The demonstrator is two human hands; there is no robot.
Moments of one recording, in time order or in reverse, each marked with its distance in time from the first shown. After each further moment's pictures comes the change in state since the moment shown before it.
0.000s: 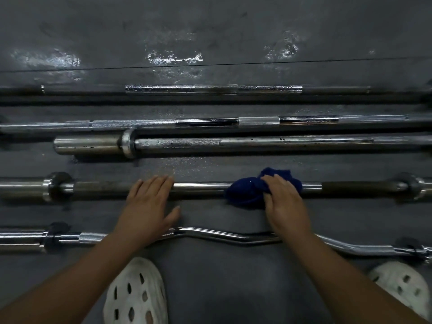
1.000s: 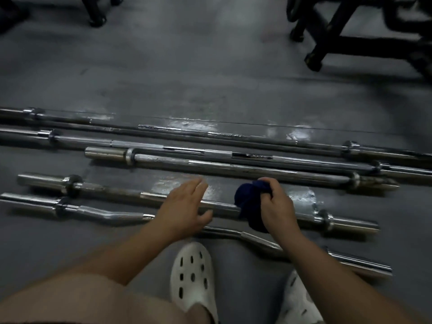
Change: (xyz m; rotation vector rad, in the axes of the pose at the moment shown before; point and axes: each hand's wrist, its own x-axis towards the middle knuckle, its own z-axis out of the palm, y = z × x) left_hand -0.068 0.226 -0.097 -0.176 0.213 0.072; right_hand -0.089 0.042 -0.169 0.560 0.140 -0.013
